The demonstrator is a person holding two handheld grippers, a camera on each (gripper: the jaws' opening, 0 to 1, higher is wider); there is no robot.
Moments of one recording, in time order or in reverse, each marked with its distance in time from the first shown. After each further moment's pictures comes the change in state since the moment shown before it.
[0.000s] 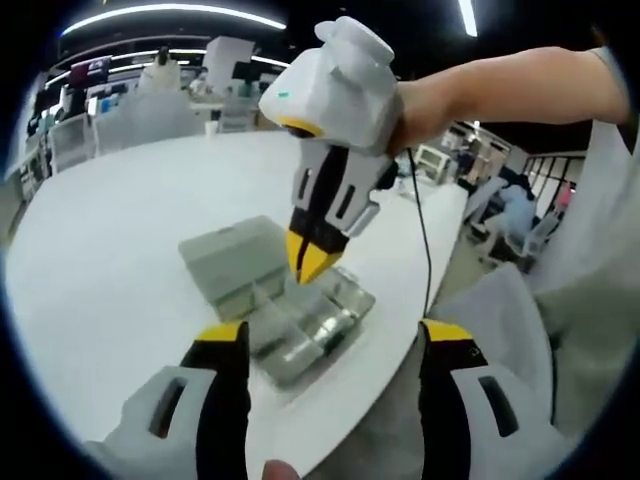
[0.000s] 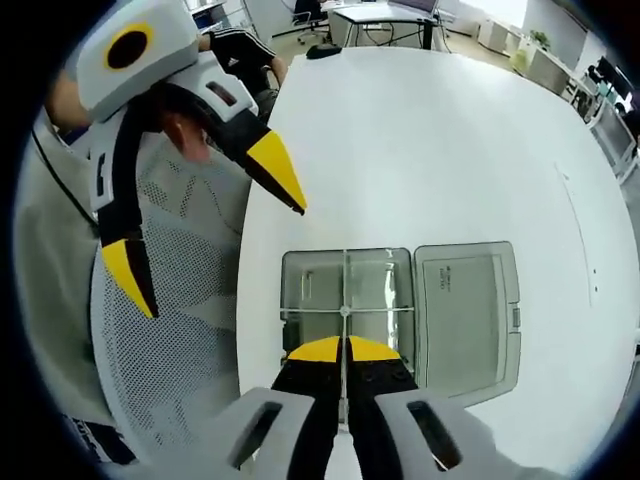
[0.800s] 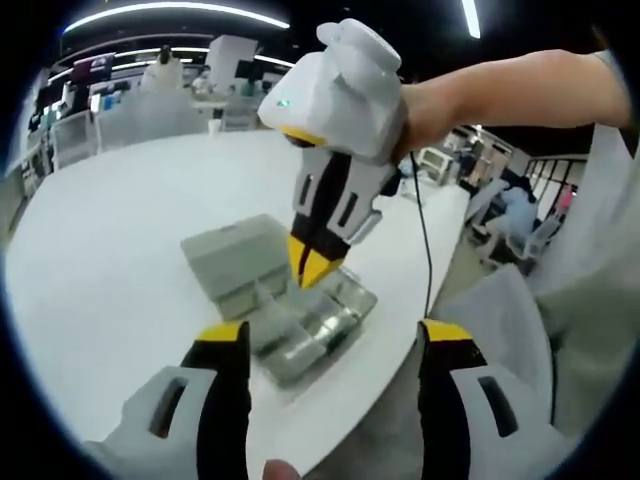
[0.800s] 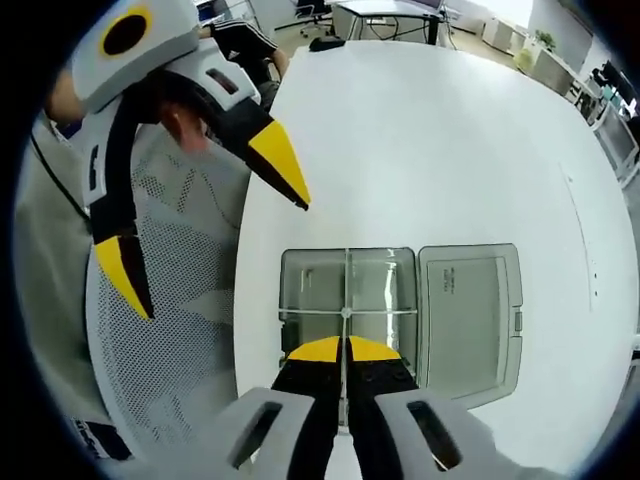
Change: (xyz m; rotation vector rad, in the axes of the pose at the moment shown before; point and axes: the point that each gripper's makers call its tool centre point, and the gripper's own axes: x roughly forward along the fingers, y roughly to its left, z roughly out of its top) left arm -0.001 0.003 -0.001 -0.013 0.000 0.006; right arm 0.005 0.001 0.001 -0.021 0.032 -0.013
